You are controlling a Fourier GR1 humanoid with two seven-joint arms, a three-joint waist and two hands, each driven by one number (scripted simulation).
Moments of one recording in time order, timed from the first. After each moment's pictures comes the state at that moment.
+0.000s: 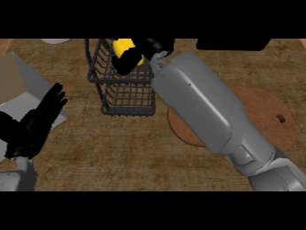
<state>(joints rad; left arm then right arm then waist) -0.10 0.23 0.06 -1.56 0.12 -0.07 0.23 -1.23 -0.01 0.32 -0.85 0.58 -0.19 0.33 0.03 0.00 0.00</state>
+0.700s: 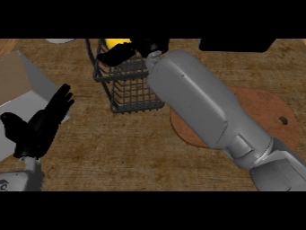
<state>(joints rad) -0.10 0.20 0.03 -1.55 0.10 -0.08 0.22 -1.31 -0.03 0.43 -0.71 0.36 -0.46 0.24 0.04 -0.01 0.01</state>
